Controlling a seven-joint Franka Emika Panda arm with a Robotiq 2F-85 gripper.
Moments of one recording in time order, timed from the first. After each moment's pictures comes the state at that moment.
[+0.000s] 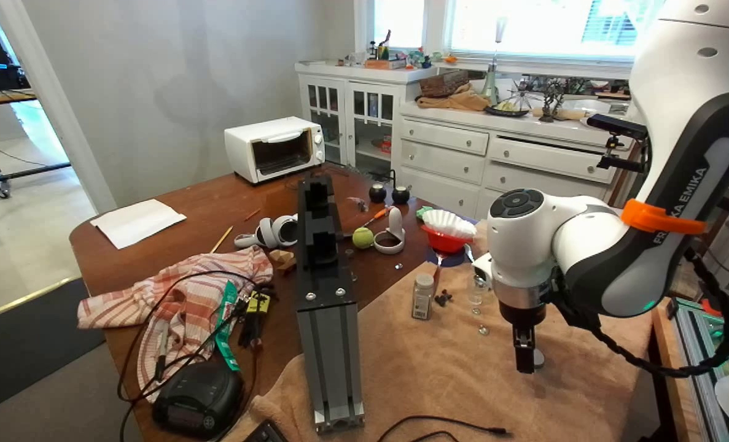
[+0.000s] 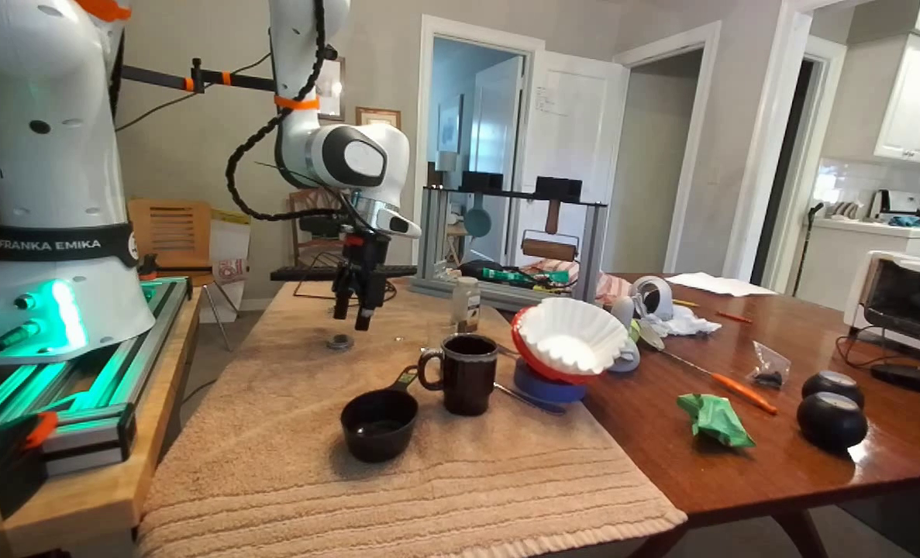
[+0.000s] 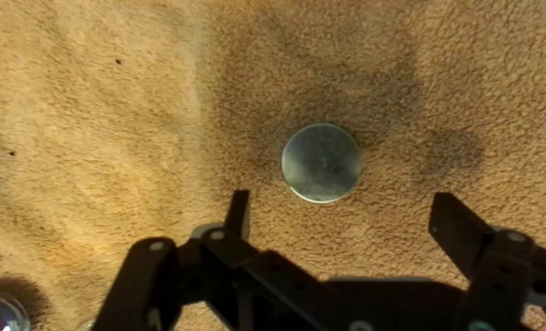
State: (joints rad) arm 0.16 0.31 -0.05 -2.65 -0.32 2.71 0.20
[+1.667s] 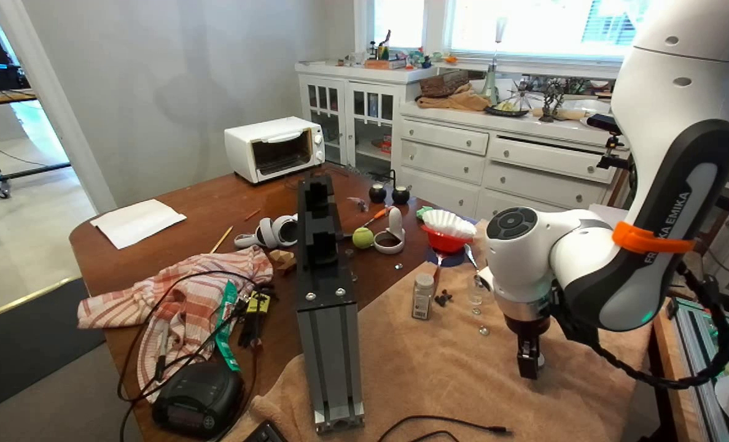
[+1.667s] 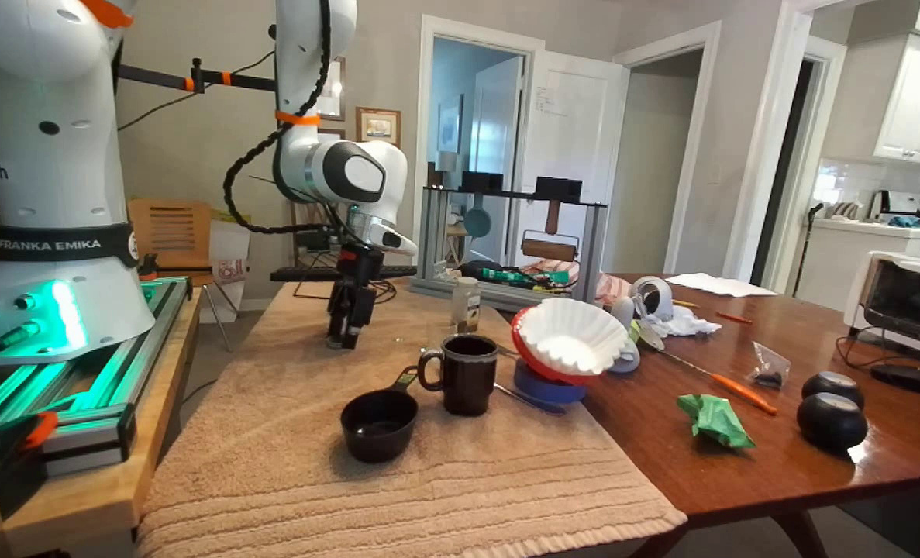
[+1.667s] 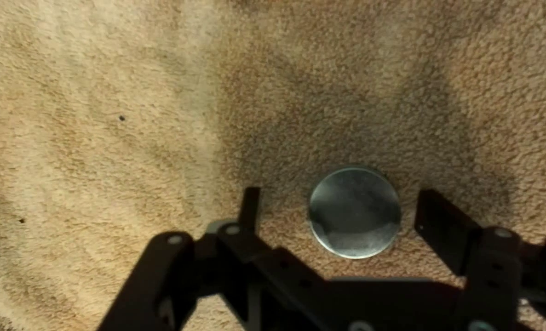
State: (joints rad) arm 0.25 0.40 -0.14 -2.64 -0.34 2.71 0.33
